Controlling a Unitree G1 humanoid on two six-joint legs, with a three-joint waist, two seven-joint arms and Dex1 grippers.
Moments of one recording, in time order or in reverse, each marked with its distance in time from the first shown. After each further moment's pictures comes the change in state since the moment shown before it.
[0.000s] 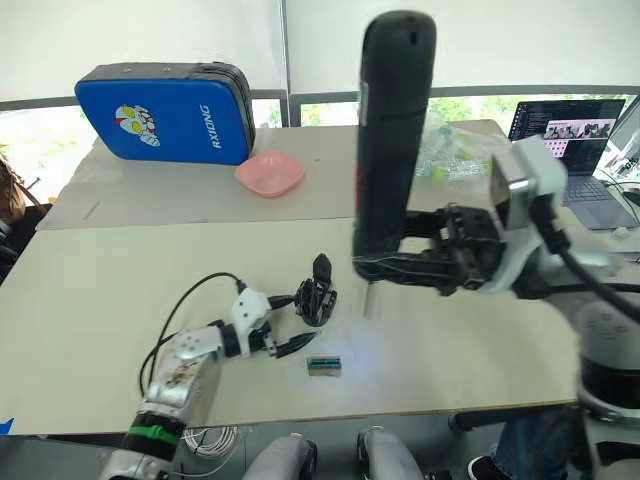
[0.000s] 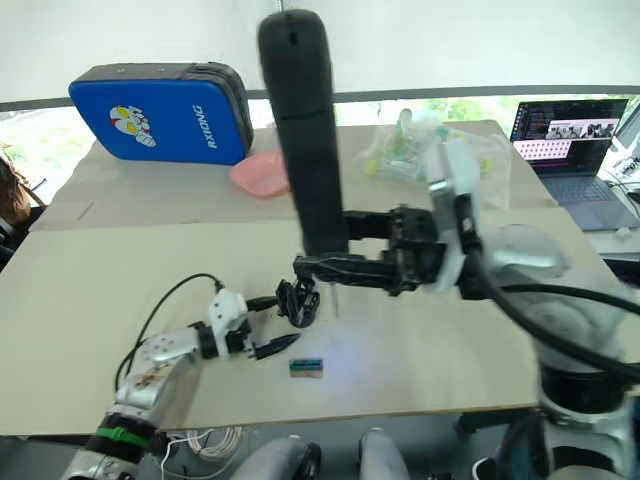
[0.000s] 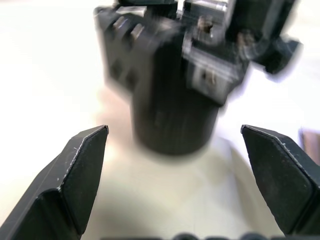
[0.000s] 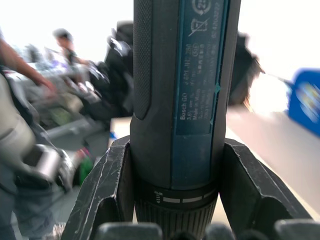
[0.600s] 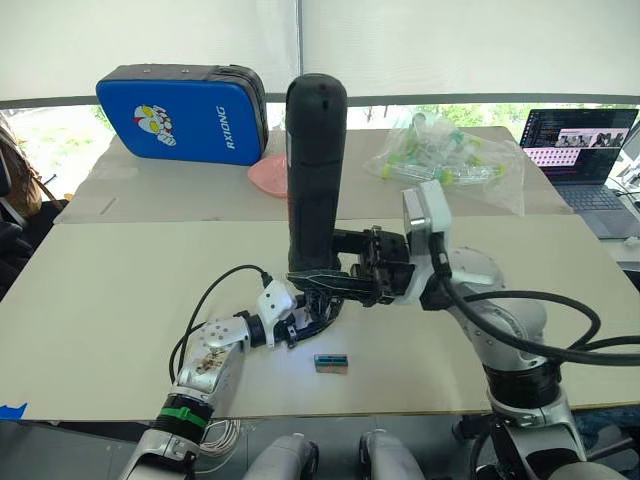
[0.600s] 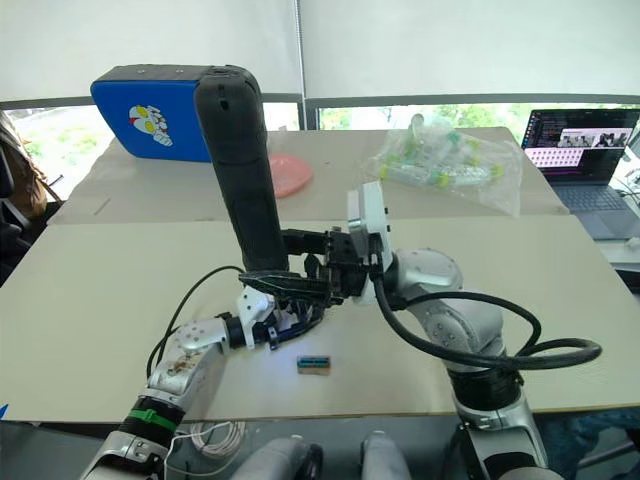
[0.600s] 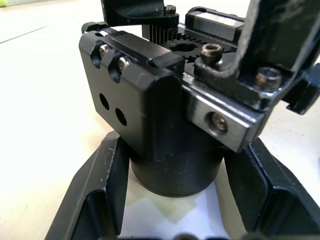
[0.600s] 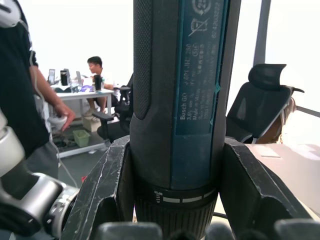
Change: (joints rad) left arm -0.179 -0.195 -0.129 0.129 0.157 -0.025 0.109; right arm -0.006 0.521 0.299 0.062 -0.417 -0.389 0.110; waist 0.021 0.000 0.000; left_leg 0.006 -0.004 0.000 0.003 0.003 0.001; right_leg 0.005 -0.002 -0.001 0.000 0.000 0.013
